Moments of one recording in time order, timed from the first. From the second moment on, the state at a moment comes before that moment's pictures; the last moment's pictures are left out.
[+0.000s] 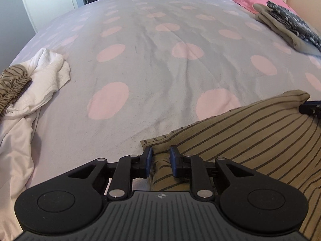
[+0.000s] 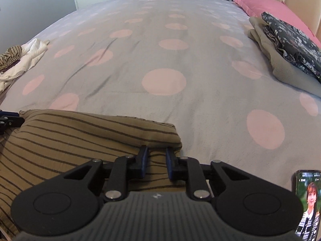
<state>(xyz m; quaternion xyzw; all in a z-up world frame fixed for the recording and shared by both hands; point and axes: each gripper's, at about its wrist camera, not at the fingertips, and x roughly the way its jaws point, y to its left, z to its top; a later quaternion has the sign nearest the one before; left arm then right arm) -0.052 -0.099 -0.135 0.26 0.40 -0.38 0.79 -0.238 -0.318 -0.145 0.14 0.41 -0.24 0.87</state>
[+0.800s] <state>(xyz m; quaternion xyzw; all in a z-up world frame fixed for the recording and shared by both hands) -0.205 -0.082 -0.081 0.26 0.29 -0.47 0.79 -0.290 -0.204 -0.095 0.08 0.35 -0.19 0.91</state>
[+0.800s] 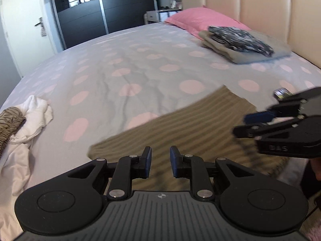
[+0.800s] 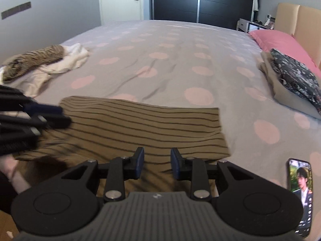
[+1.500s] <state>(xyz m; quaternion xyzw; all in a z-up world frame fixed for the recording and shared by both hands) -0.230 -0.083 -0.143 0.39 0.36 -0.50 0.69 -0.292 -0.164 -0.139 0.00 0.50 -0.09 0.86</state>
